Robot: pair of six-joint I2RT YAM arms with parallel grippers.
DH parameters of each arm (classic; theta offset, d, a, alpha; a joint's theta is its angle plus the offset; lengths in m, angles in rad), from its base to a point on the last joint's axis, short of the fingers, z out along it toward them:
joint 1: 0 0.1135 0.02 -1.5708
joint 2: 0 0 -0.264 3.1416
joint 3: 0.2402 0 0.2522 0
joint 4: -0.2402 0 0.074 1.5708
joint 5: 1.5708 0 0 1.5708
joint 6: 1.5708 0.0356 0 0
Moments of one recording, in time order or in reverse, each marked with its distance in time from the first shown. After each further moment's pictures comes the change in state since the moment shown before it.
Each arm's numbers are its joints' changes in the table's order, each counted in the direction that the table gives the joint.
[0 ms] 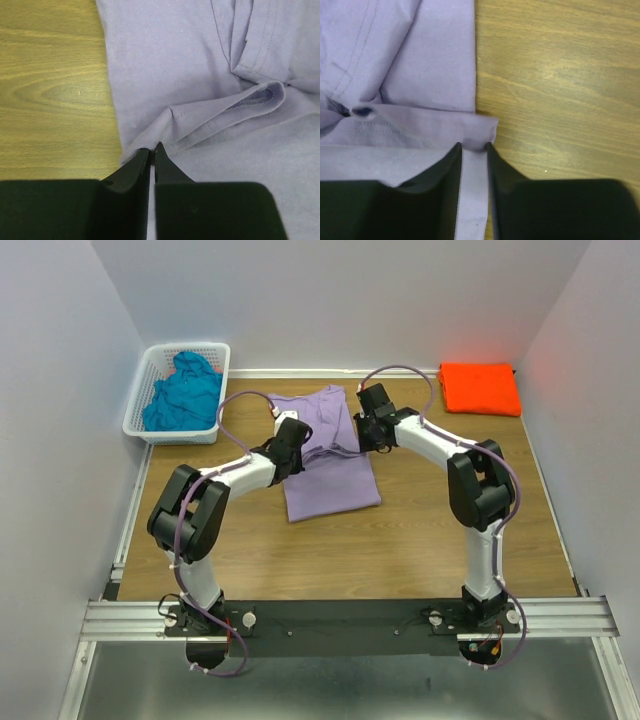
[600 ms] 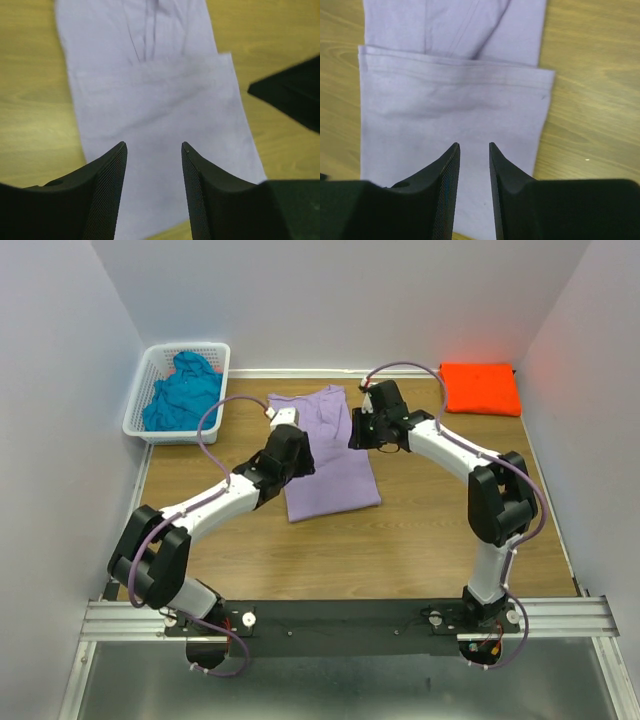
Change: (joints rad) left arm -0.078 -0.316 -0.116 0.059 0.056 -0.083; right arm 0.000 -0.174 -0.100 0.081 -0.189 0.051
